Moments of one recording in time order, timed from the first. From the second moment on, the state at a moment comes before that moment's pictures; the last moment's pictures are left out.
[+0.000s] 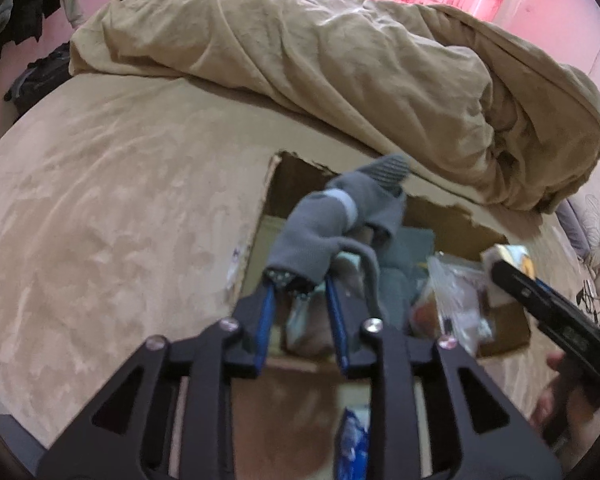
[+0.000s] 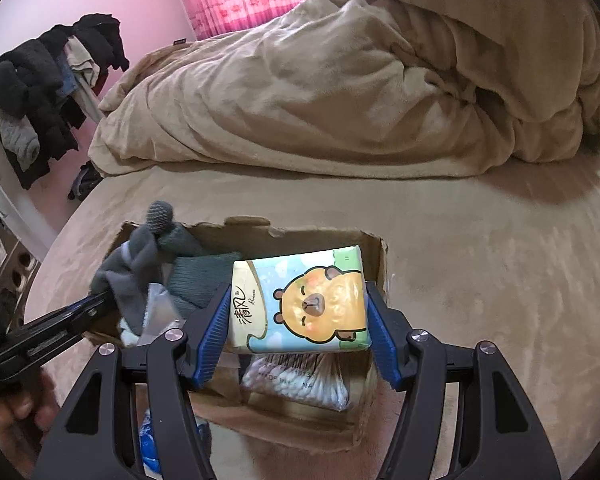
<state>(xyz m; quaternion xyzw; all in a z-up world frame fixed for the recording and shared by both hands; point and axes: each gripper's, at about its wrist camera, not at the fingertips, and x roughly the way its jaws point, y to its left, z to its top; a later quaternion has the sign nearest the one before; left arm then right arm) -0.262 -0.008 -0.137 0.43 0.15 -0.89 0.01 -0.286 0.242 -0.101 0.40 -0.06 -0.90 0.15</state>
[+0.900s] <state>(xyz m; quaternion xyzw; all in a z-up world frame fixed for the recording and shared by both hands) -0.227 -0.039 -0.093 0.41 0.11 -0.91 0.02 -0.260 0.236 -0.080 0.37 -0.05 -0.92 0.14</state>
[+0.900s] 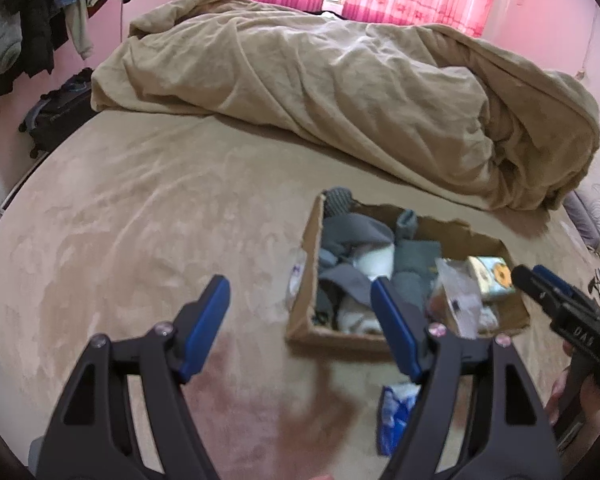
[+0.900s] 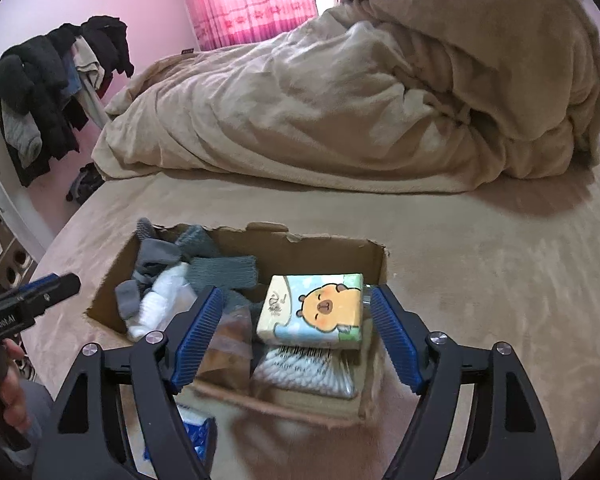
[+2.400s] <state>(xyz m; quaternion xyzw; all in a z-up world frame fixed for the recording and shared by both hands) -0.089 -0.024 -0.118 0.42 0.06 -0.90 -0.03 -0.113 0.174 -0.064 0.39 0.02 -0.91 0.15</state>
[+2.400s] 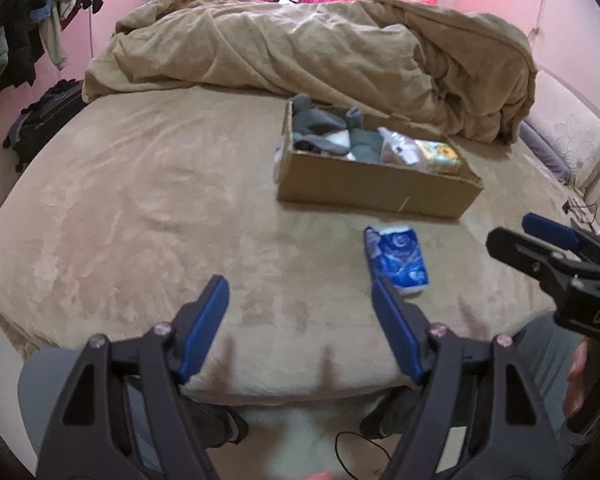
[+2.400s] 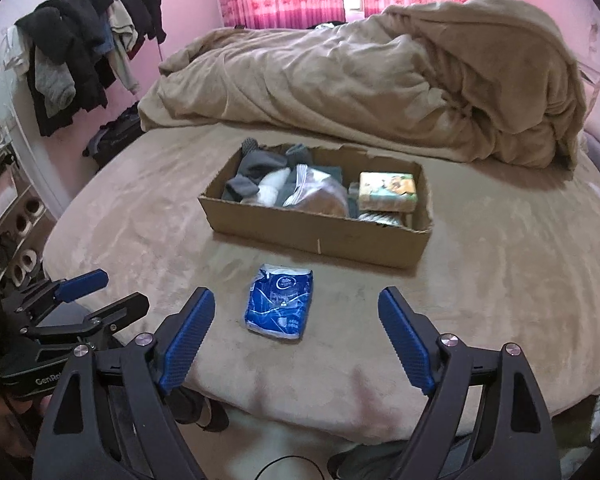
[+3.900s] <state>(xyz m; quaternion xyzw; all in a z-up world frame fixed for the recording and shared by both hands) -0.129 -0.048 -0.149 0.45 0.11 -0.89 0.00 -0.162 0.152 -0.121 0.44 0.03 -0.88 0.17</state>
